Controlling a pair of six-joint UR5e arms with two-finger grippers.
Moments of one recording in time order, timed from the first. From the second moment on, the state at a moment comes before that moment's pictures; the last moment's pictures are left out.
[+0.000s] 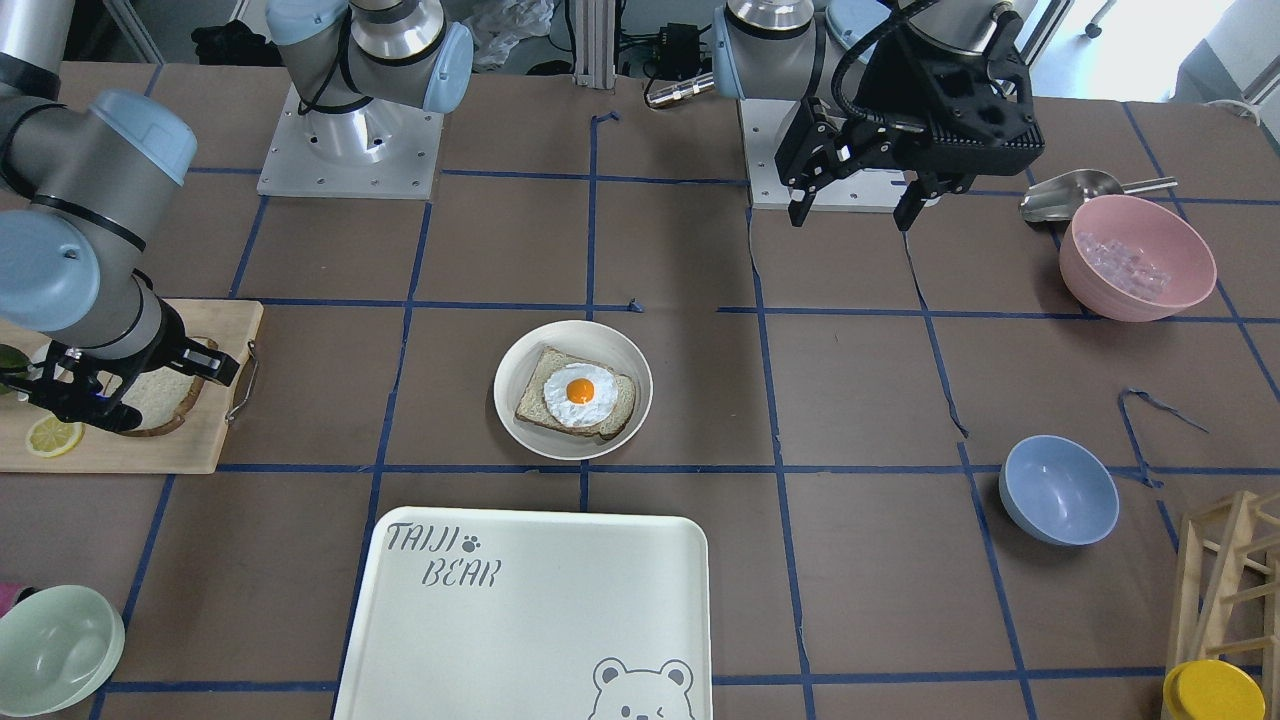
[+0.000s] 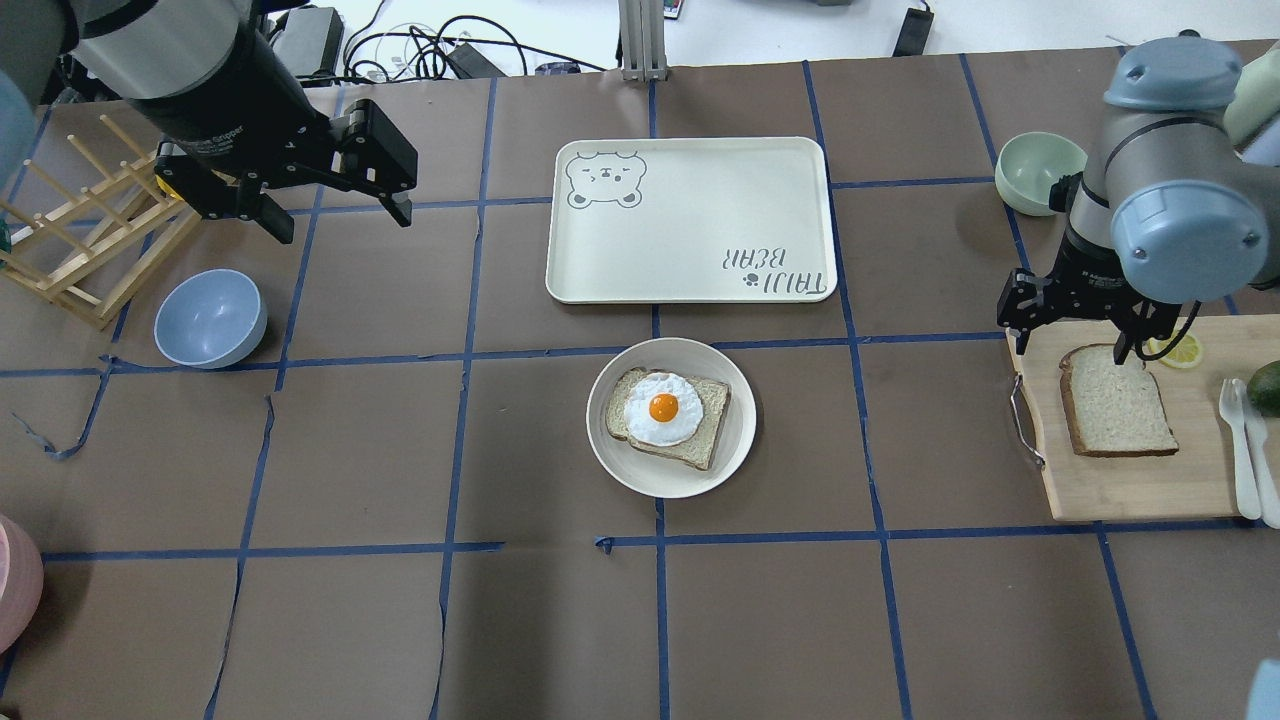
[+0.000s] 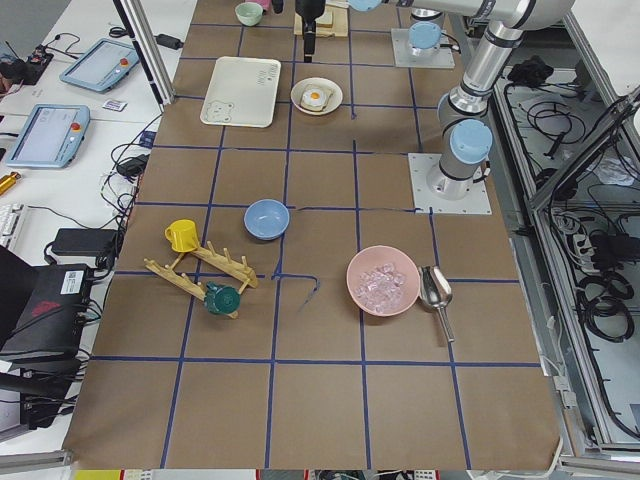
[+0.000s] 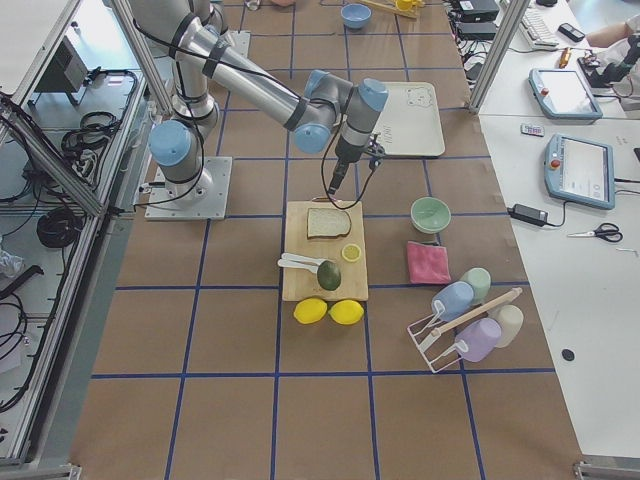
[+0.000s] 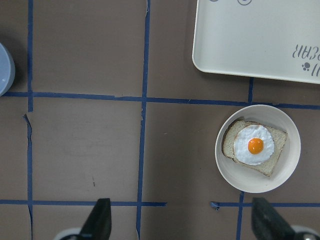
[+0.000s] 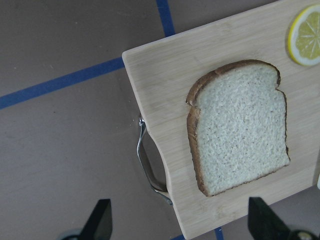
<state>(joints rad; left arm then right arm) -1.59 -1.52 -1.52 -1.61 1.50 -0.07 1.28 -1.34 1.89 -1.92 -1.85 0.05</state>
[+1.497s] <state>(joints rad) -1.59 -1.50 -1.54 -1.59 1.56 -0.08 1.24 -1.18 1.90 -2.13 -1.88 0.07</state>
